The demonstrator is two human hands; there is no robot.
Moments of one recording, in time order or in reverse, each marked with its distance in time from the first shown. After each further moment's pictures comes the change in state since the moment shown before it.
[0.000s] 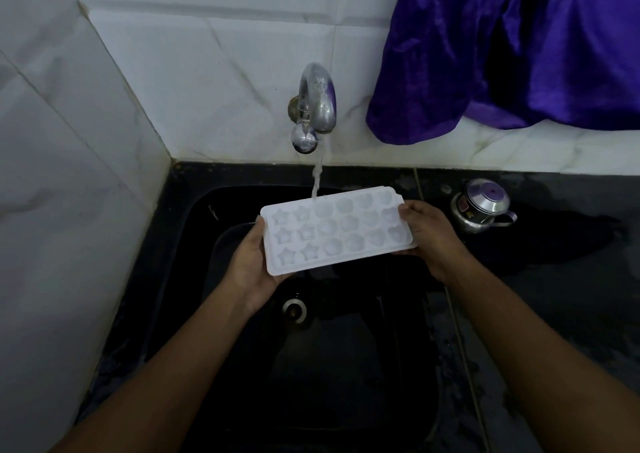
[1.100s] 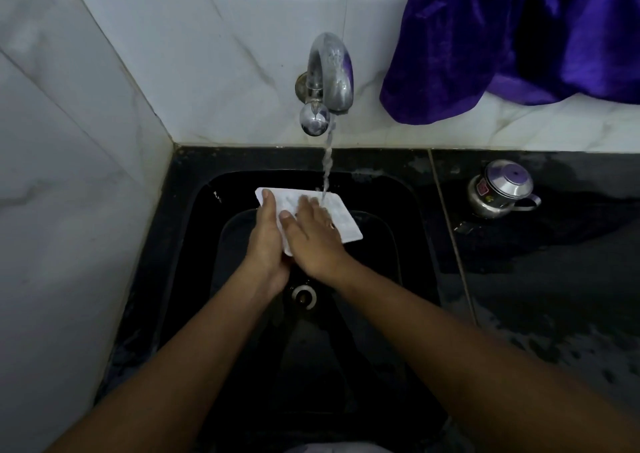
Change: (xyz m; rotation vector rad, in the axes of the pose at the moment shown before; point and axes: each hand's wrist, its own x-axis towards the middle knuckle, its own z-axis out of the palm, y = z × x) left_hand -0.001 0.004 0.021 0.021 0.126 0.032; right_hand -0.025 0.036 0.174 -0.787 -0.309 -0.187
